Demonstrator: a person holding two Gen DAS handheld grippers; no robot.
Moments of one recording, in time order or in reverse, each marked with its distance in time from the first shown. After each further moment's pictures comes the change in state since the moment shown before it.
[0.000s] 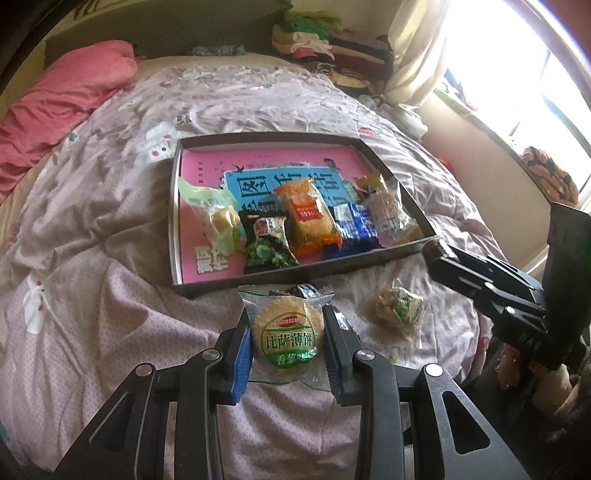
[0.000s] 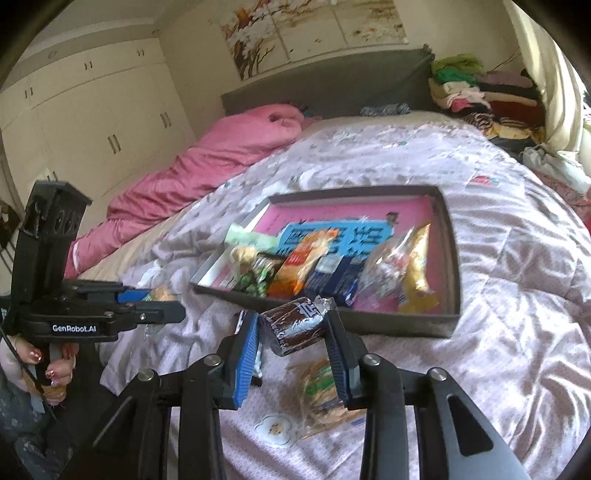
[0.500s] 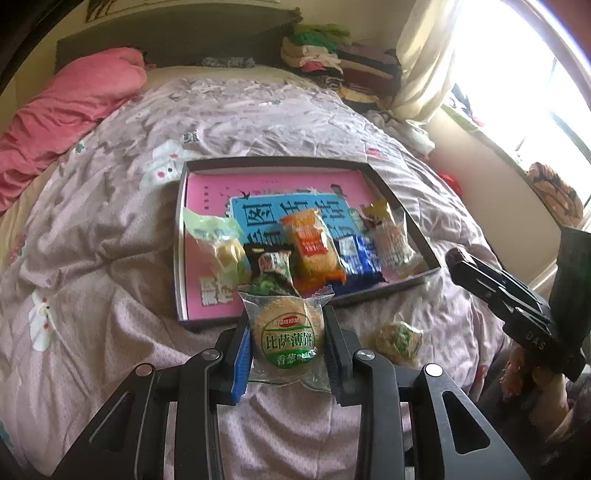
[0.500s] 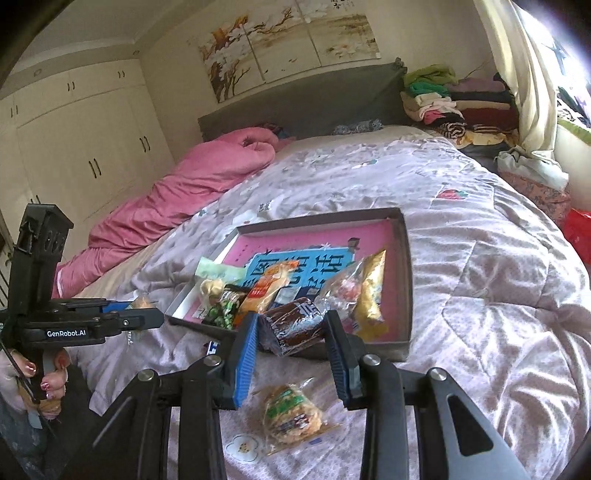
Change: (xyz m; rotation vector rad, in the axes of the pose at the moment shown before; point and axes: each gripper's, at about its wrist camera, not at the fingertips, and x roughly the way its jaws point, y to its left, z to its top) left arm -0.002 0.000 0.022 -0.030 -0.051 0.022; right arm -0.017 -0.028 0.015 0.053 -0.079 -0.074
